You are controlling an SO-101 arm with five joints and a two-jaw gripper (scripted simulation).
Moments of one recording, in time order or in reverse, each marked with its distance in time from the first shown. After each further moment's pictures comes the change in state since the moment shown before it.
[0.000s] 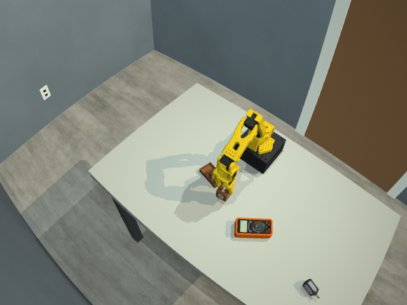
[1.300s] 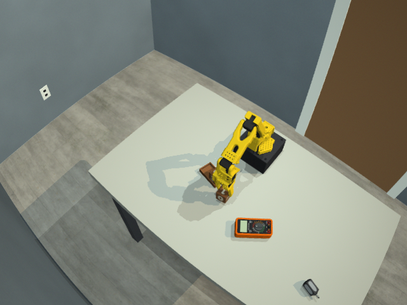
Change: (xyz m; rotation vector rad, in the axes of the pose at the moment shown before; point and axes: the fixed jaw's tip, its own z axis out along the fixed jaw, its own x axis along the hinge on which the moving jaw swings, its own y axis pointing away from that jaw) arm 0.000 0.000 0.013 0.000 -0.001 0.000
